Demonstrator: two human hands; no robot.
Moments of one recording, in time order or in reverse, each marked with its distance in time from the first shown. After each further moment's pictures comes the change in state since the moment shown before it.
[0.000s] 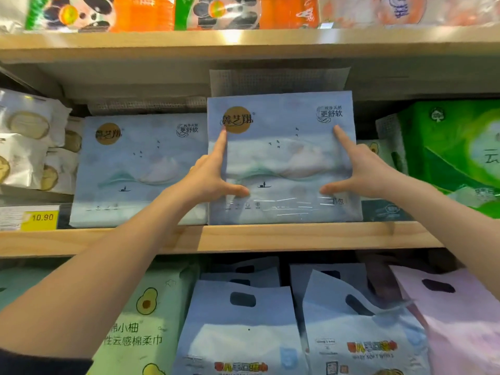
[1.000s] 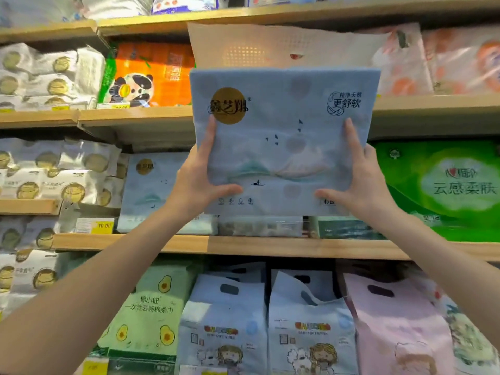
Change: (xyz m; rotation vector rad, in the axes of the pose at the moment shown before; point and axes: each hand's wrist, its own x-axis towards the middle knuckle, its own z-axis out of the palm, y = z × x) left_hand -0.094 0.117 -0.060 -0.097 0.451 0.300; right_hand -0.094 -0.039 -0.098 0.190 0.391 -0.265
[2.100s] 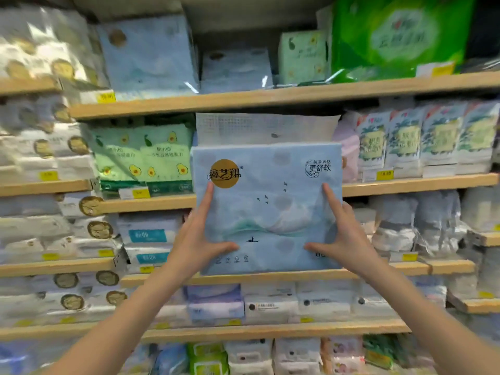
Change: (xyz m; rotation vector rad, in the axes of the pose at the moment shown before) left_hand -0.341 0.126 -0.063 -0.070 -0.526 -0.500; right_hand -0.361 -0.097 -0.089 0.086 -0.495 0.521
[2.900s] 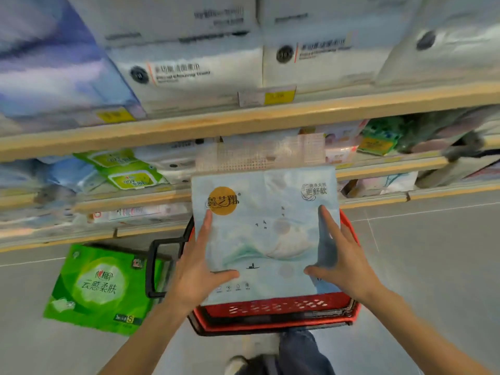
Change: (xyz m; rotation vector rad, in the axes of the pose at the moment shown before) left_hand -0.316 -0.234 0.416 -0.168 -0.677 -0.737; right_hand -0.326 0.373 0.271 0.110 -0.653 0.727
